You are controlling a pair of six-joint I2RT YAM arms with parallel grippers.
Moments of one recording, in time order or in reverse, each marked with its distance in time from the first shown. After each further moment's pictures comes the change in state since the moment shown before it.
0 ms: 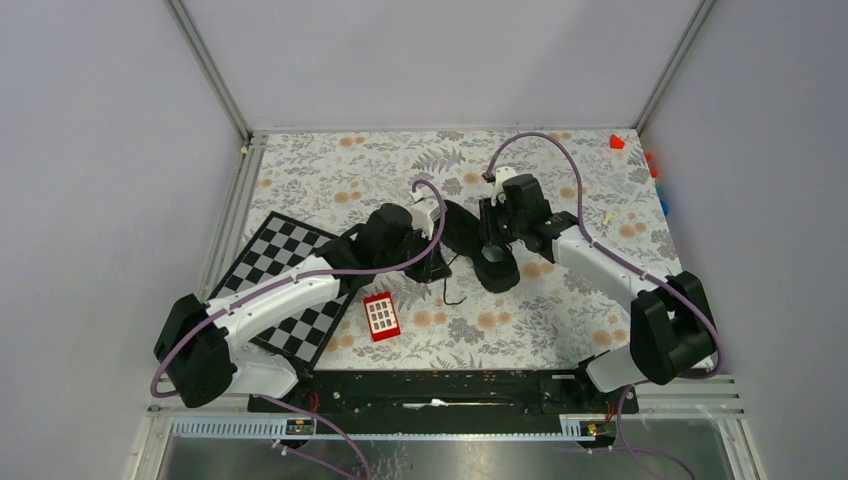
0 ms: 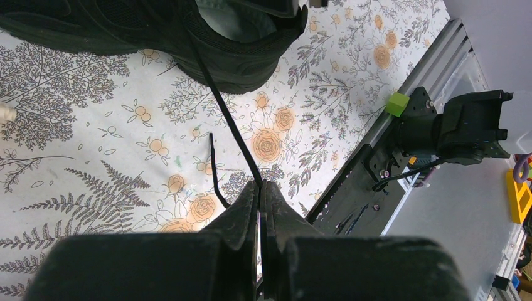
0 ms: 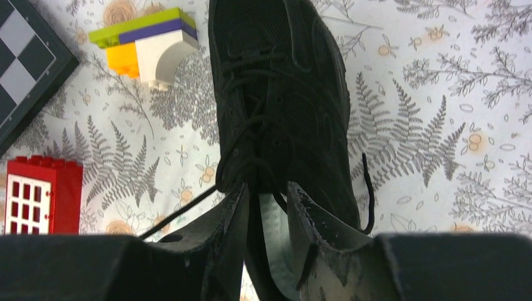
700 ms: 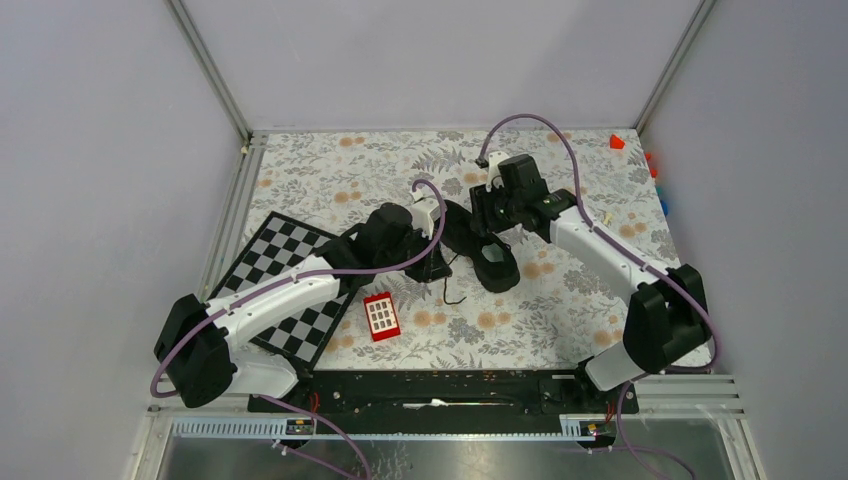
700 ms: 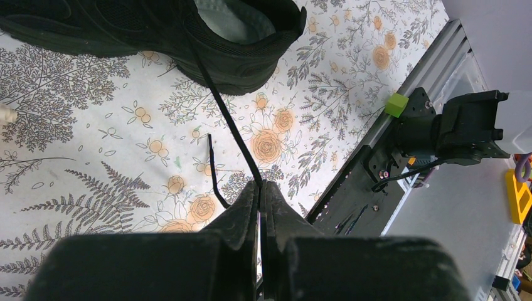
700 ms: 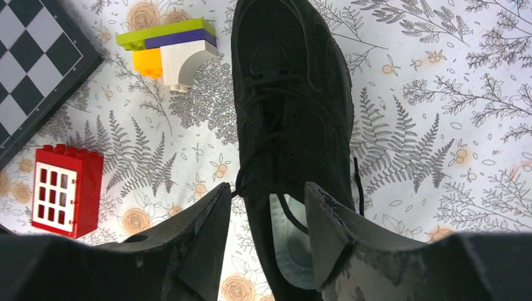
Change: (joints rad) left arm 0.000 0.000 0.003 -0.001 0.000 0.000; right arm 0.000 0.039 0.198 -0.211 -0.040 -0.042
